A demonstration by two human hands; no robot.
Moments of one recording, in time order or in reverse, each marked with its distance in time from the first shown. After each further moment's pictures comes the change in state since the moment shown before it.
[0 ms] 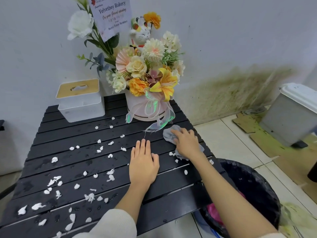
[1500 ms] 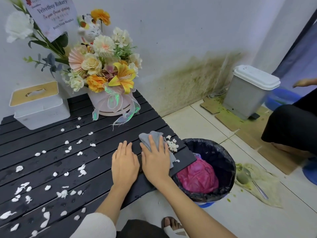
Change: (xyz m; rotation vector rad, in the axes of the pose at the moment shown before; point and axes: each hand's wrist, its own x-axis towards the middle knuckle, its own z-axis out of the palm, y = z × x) left_hand -0.048 0.033 -0.006 -0.058 -0.013 0.074; right_hand -0.119 -0.016 0.036 -0.091 0.352 0.102
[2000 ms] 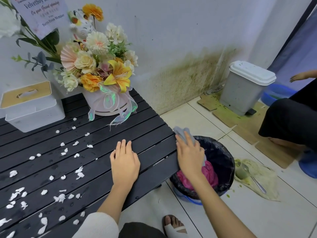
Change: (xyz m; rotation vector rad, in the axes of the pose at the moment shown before) left_hand 0.004 0.001 0.002 0.095 -0.009 0.033; right_hand 0.000 0.098 -0.012 0.074 0.091 0.262
